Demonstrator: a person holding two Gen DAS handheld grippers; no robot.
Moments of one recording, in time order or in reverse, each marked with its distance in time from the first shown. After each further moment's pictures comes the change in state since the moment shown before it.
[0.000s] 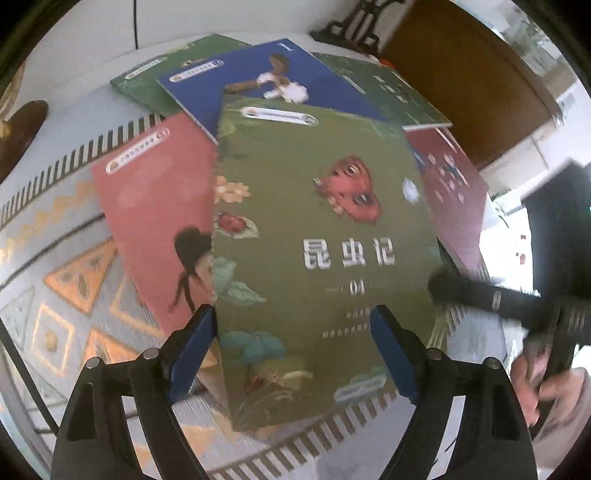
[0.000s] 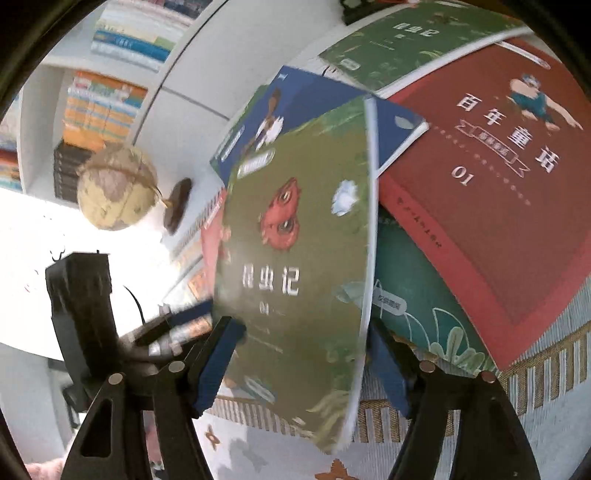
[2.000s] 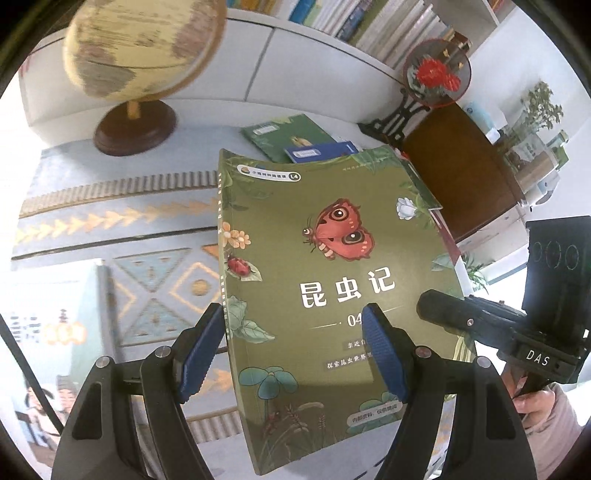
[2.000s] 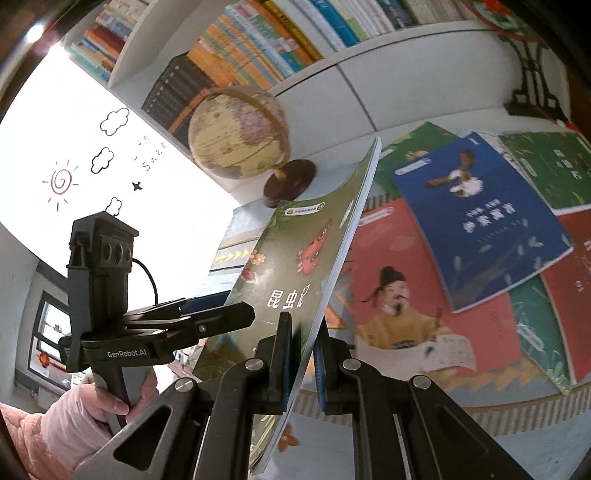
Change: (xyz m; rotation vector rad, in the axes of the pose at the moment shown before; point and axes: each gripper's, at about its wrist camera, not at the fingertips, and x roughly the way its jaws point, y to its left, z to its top) left arm -0.151 0.090 -0.056 -0.188 -0.229 -0.020; right arm 0.013 0.188 -0.042 -0.412 -0.040 0.029
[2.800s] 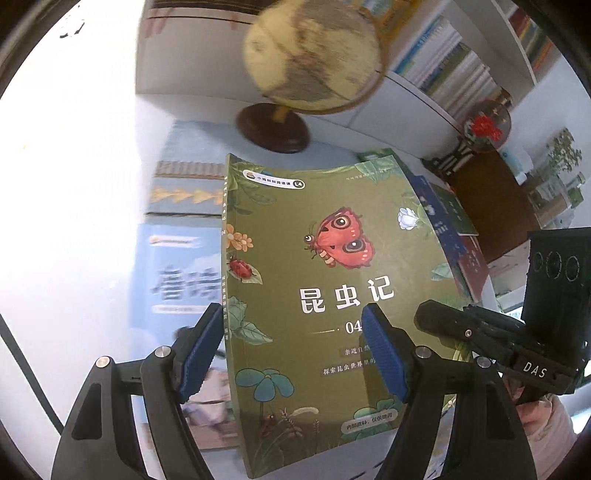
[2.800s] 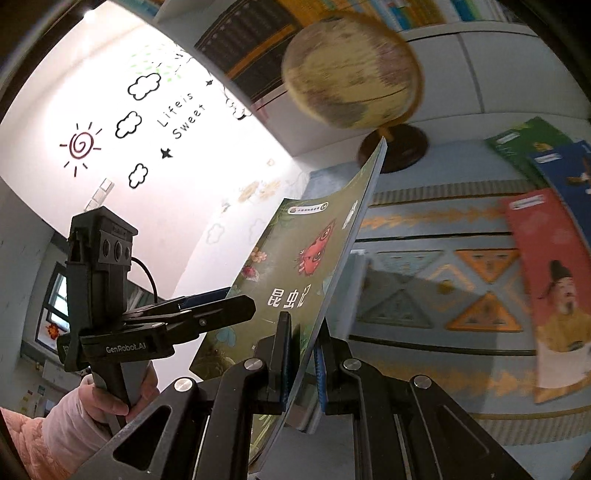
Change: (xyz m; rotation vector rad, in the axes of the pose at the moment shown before) left arm -0.097 0.157 -0.058 -0.123 -0.062 0.078; right arm 0.120 0.148 -0.027 -0.075 0.064 0.068
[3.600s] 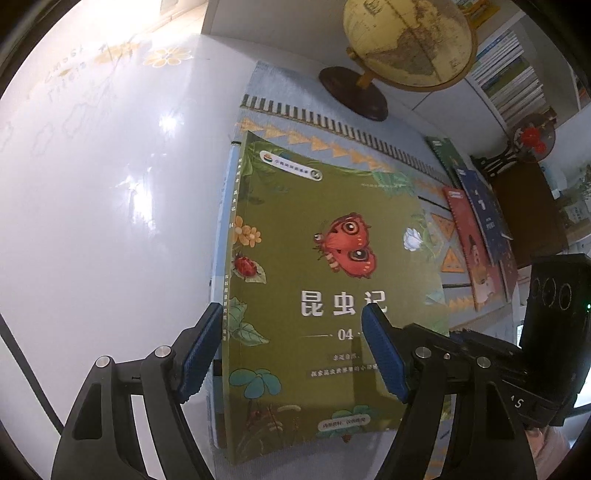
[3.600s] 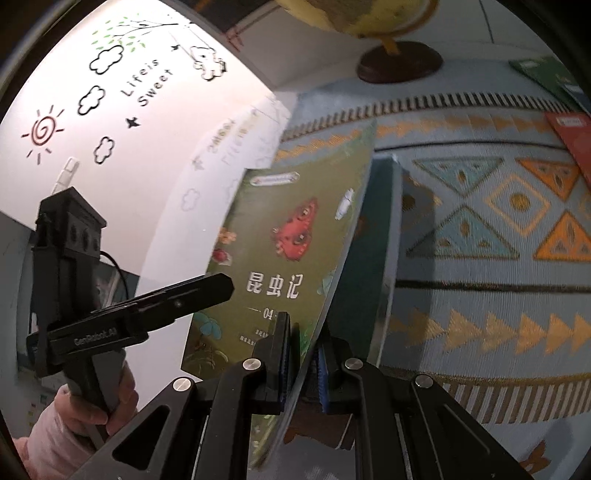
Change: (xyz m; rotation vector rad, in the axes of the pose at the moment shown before) left arm 0.033 0.080 -0.029 -0.122 0.095 0.060; right arm 0.107 0.007 -0.032 0.097 0.157 -0.085
